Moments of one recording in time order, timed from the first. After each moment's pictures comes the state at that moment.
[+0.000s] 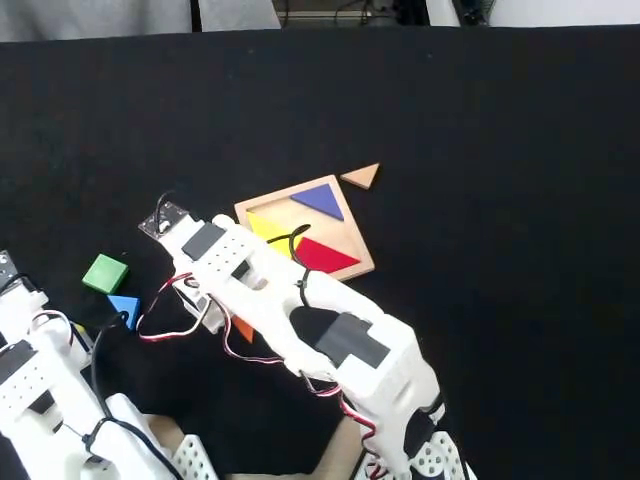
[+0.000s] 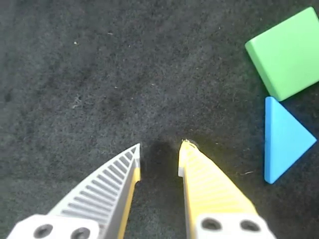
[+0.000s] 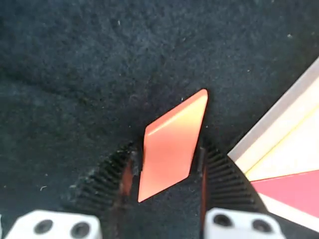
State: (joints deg) left arm -51.4 -50.2 76.9 50.0 -11.8; right arm -50.4 26.8 1.9 72.8 -3.6
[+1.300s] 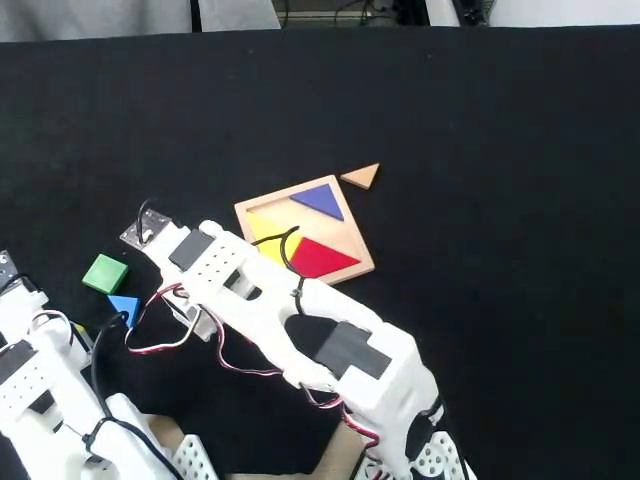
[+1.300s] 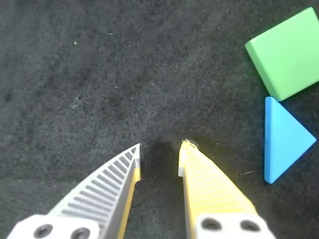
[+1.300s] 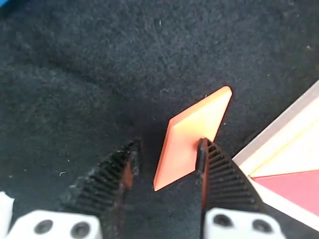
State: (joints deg) left arm -51.4 -50.2 76.9 50.0 -11.8; right arm -53.3 26.2 0.2 74.9 -1.7
